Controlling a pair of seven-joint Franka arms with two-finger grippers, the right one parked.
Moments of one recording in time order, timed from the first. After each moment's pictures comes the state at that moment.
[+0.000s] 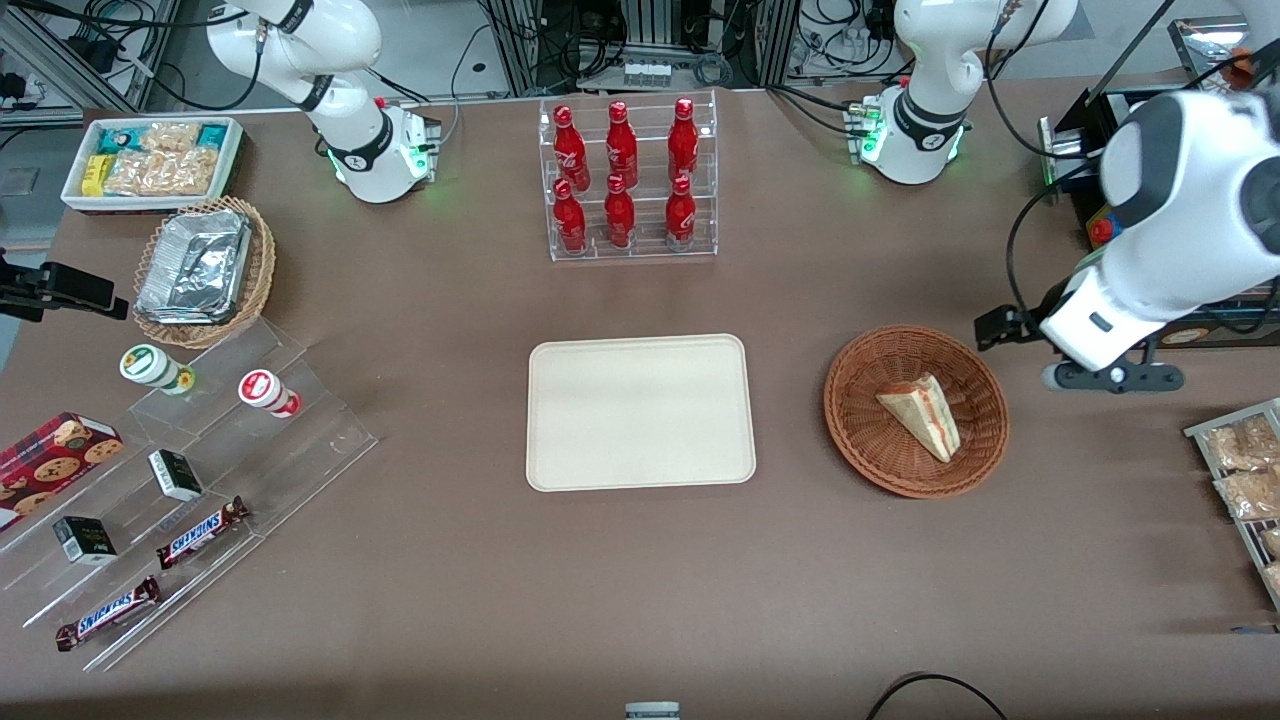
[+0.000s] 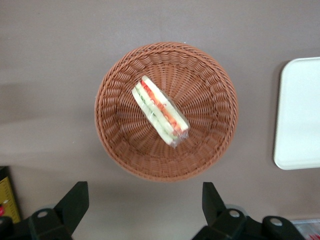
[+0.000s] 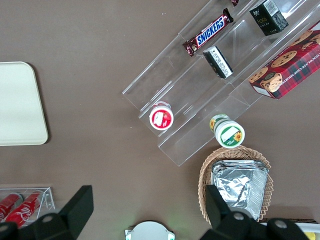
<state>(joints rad) -0.03 0.05 -0.07 -1.92 -0.03 1.88 -0.06</state>
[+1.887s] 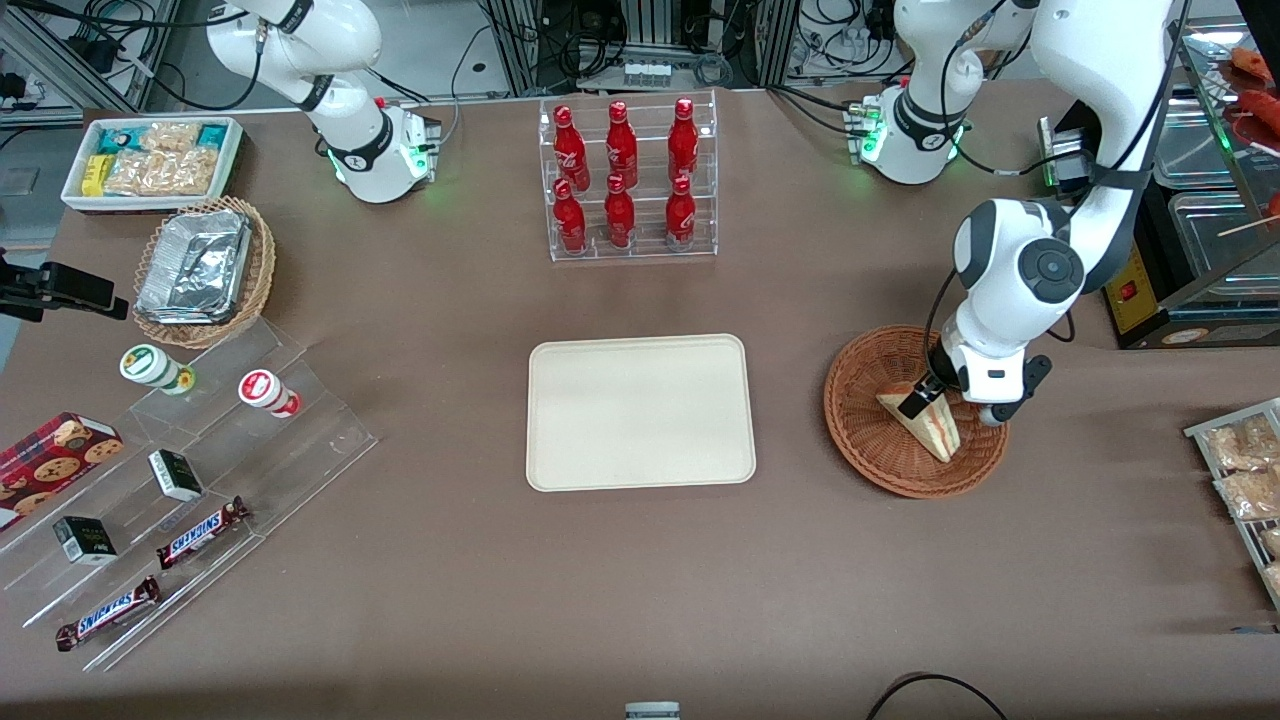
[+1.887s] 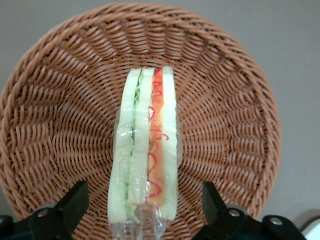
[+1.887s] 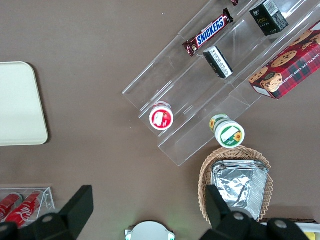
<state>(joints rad) -0.10 0.20 -0.08 -2.30 -0.03 2.56 -0.92</state>
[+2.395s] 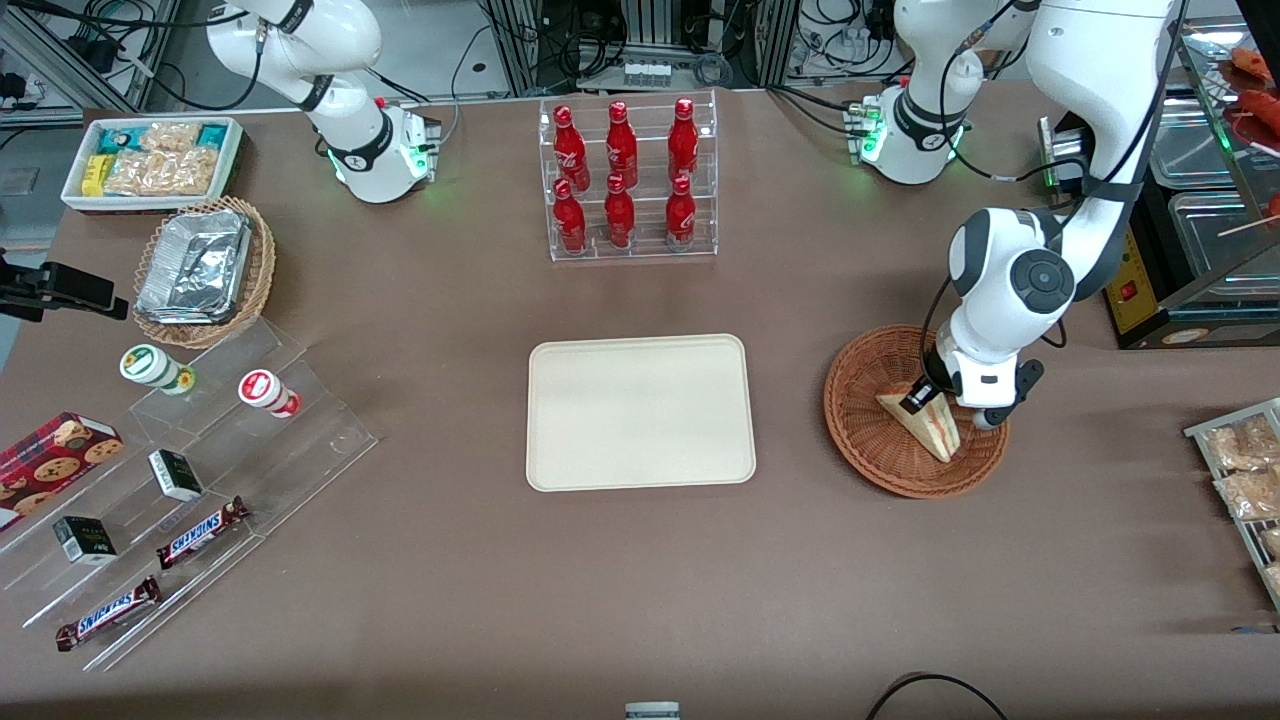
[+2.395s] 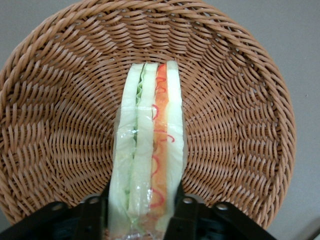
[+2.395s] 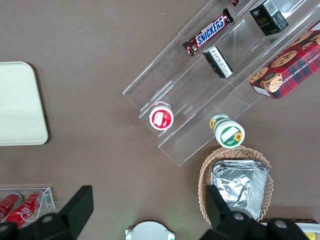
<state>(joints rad) -0.10 0.22 -0.08 -2.30 -0.02 2.57 -0.92</state>
